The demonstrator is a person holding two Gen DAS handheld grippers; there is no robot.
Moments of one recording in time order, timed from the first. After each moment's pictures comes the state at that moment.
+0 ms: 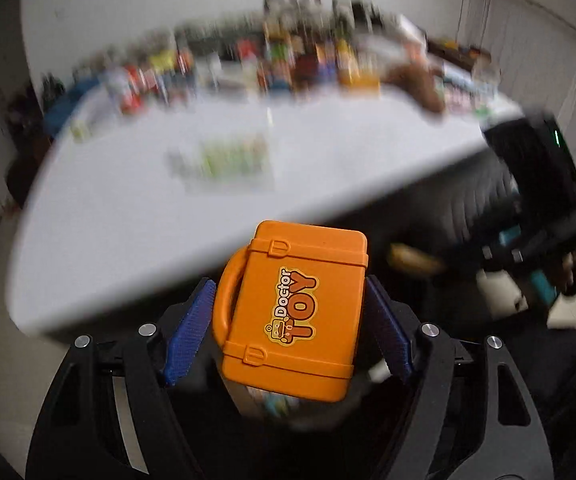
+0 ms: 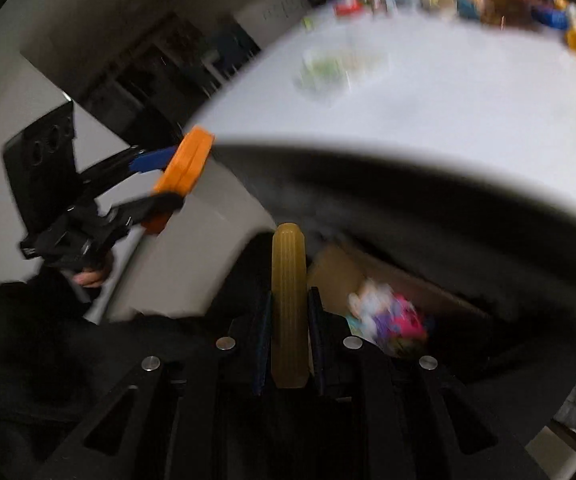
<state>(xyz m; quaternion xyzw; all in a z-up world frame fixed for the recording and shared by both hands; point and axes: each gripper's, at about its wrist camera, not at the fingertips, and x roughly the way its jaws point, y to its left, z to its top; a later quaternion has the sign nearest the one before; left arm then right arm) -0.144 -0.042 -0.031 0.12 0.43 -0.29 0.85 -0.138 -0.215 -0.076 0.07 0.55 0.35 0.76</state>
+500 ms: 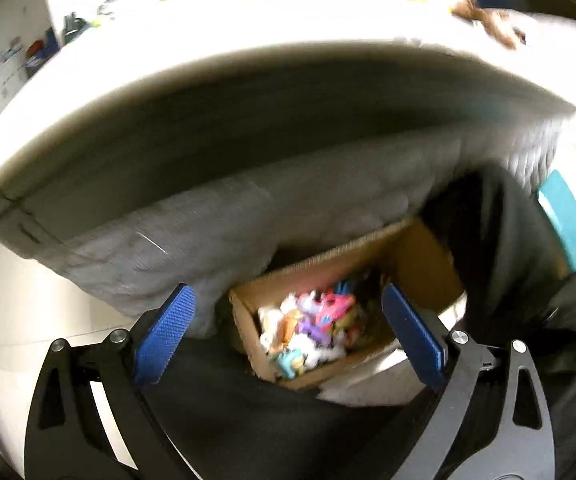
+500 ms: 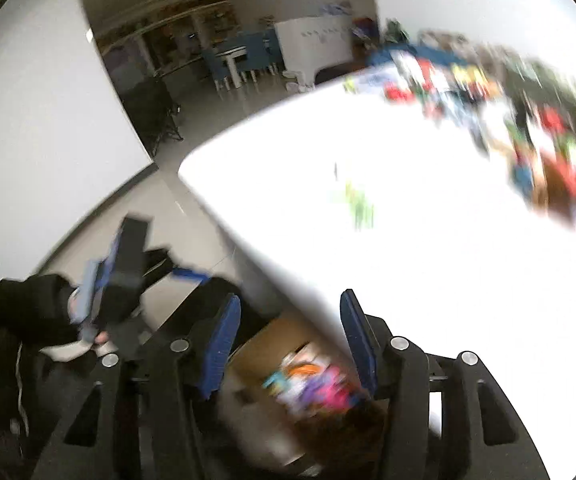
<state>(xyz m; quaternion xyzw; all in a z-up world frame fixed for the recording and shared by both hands) -0.118 -0.009 -0.119 0.09 0.48 -0.21 0.85 -0.060 -0.145 0.012 -0.08 0.44 0.37 0.82</state>
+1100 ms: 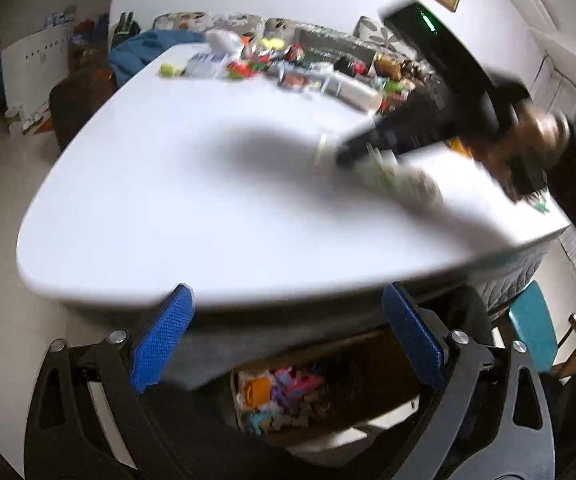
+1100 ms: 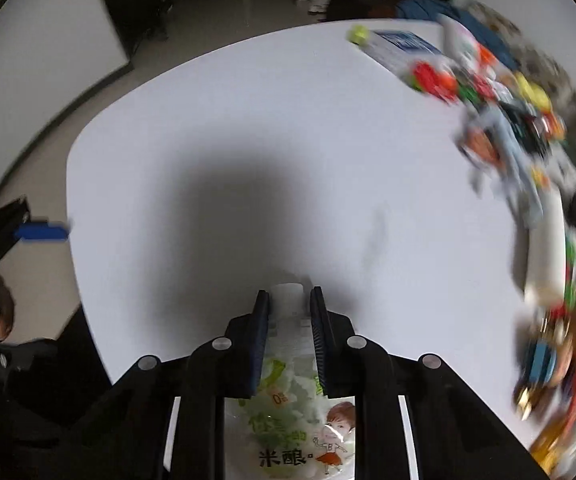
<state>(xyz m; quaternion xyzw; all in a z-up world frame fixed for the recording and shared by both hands) -0.067 0.042 -0.031 -0.03 0.40 -0.20 0.89 0.096 -0.075 -0.027 -0.23 0.54 0.33 0.74</state>
